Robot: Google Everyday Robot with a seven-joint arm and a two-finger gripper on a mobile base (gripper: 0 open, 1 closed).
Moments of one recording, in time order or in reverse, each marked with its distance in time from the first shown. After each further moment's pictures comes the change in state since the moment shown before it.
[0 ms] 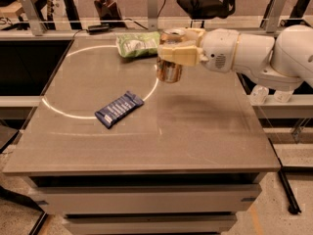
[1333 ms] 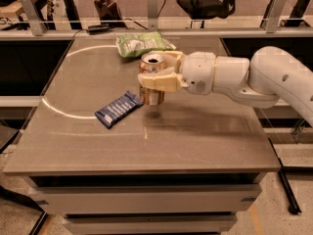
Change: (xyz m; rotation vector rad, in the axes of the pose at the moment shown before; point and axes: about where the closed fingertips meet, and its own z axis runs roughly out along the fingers) arm 0.039 0.059 0.031 -0.132 0.008 -0.084
